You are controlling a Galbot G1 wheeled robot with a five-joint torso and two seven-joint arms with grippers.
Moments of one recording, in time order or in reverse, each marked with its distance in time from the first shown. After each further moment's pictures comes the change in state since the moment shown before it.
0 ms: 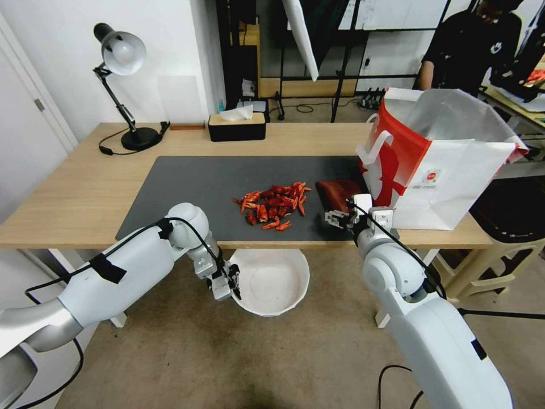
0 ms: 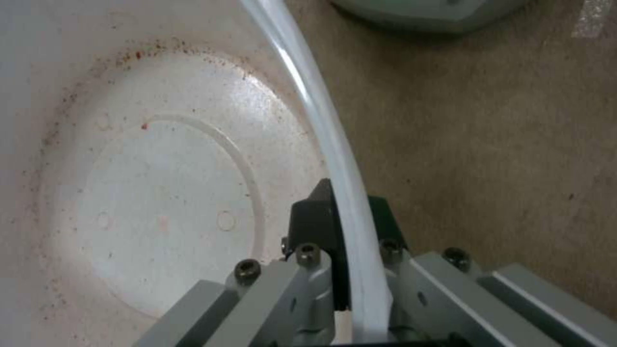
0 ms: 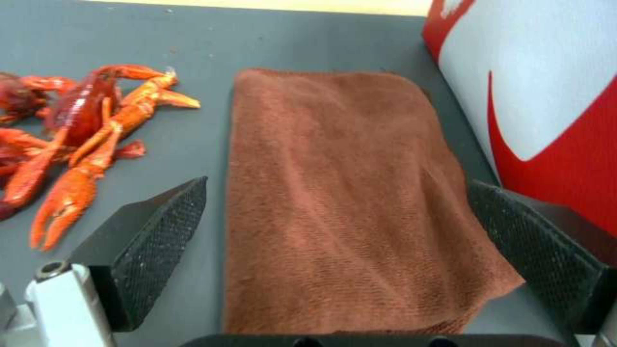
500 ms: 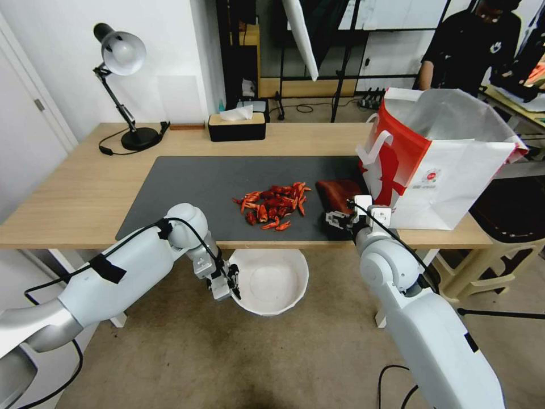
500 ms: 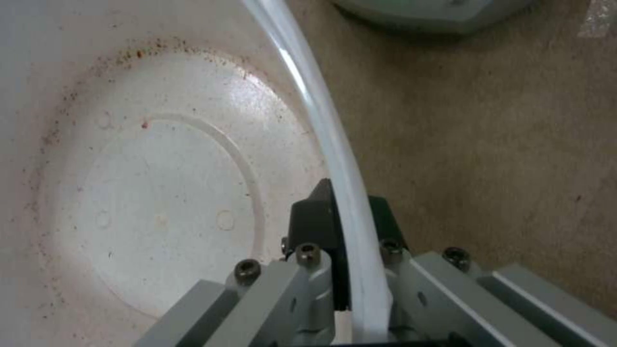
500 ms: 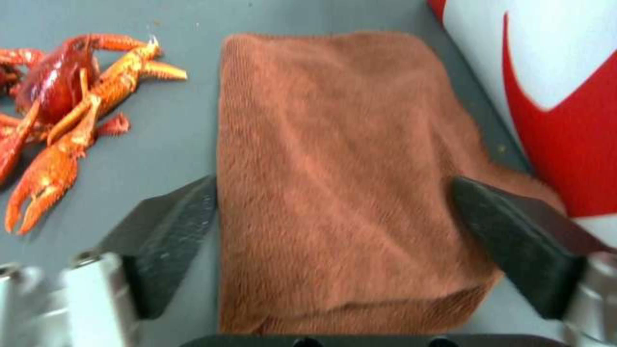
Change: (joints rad) left arm 0.004 -0.003 -0.001 0.005 0.001 -0.011 -0.010; right arm 0.000 0.027 -0.001 -0.022 0.054 -0.018 0.054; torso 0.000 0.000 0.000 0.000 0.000
